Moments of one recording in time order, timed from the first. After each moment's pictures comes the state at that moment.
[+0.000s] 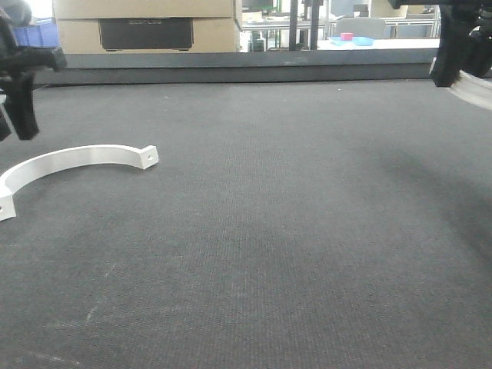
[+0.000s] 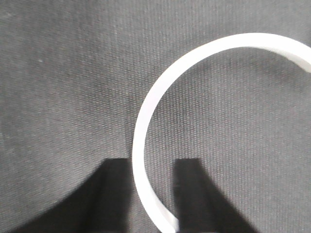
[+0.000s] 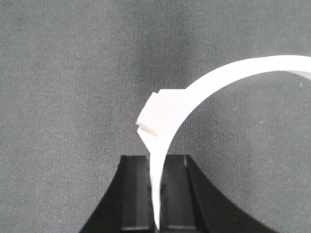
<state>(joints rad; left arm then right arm) -0.06 1.89 -1.57 -0.03 1.11 0.00 0.18 1.54 -1.31 -0.04 0.98 0.27</state>
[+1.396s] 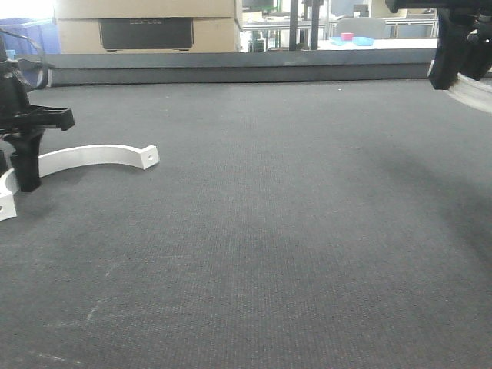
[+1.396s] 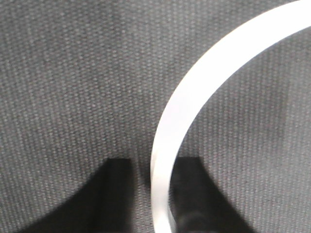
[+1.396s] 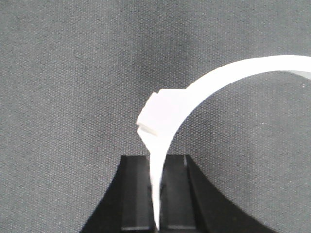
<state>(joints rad) -0.06 2.02 -1.57 0.02 1.11 0.00 0.18 1.55 -1.31 -0.04 0.97 0.27</state>
